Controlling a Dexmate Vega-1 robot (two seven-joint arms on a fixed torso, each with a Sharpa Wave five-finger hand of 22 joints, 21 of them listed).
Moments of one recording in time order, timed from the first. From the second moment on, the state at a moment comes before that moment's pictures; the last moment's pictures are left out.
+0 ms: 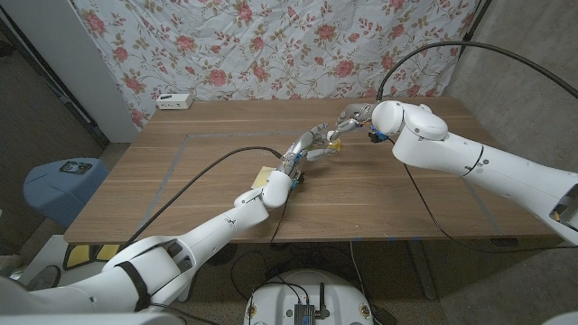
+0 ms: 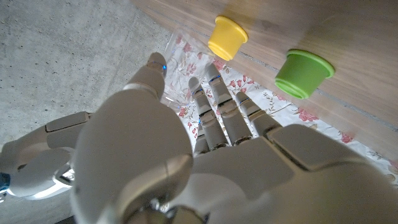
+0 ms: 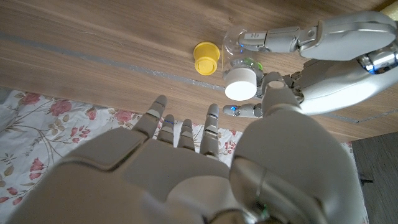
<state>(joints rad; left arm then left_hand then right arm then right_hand) 0.61 0.27 0.83 -1.09 0.22 -0.36 0.45 1.04 -0.01 0.46 -0.15 0.17 0.22 0.05 0.19 0.17 0.82 -0.12 0.19 0.19 0.85 -0.11 0.17 0.16 0.27 -0.04 0.18 0.16 -0.31 -0.85 -0.99 -2.12 -0.38 -0.95 0.48 0.69 -0.01 0.35 -0.18 0.19 0.34 -0.05 0.22 0.25 0.00 0.08 0.18 0.19 -0.02 0.15 0.18 0.19 0.18 0.13 0.18 0.17</state>
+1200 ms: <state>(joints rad) 0.59 0.27 0.83 -1.07 0.22 -0.37 0.45 1.04 -0.01 0.46 -0.15 0.17 0.23 0.04 0.19 0.17 0.82 -0.12 0.19 0.19 0.85 -0.11 0.17 0.16 0.27 -0.04 0.18 0.16 -0.34 -0.83 -0.98 -2.07 -0.45 -0.89 0.49 0.74 -0.02 0.36 -0.17 0.19 0.46 -0.10 0.27 0.26 0.03 0.07 0.20 0.19 0.00 0.13 0.20 0.19 0.20 0.12 0.19 0.17</state>
